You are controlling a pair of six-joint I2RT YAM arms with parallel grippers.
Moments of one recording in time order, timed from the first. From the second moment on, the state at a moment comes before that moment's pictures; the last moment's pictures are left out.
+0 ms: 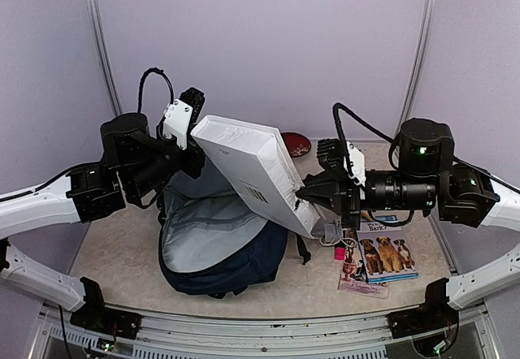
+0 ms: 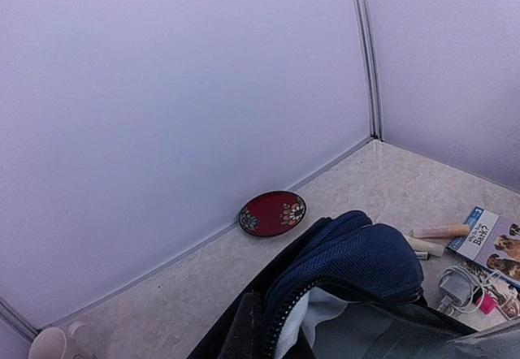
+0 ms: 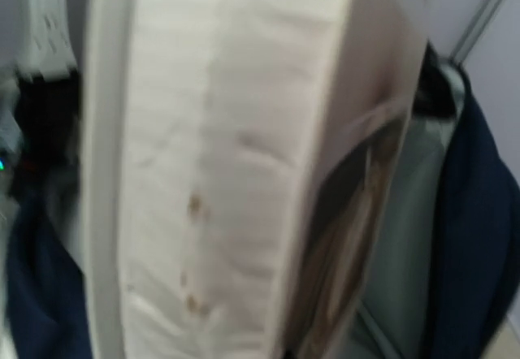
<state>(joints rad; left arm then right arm) -1.00 1.17 1.02 0.10 -0.45 0.21 1.20 1.05 1.10 -0.26 -0.11 -0.38</state>
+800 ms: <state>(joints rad) -1.23 1.29 1.17 -0.04 -0.42 0.23 1.26 1.22 0.98 -0.28 0.22 -0.54</state>
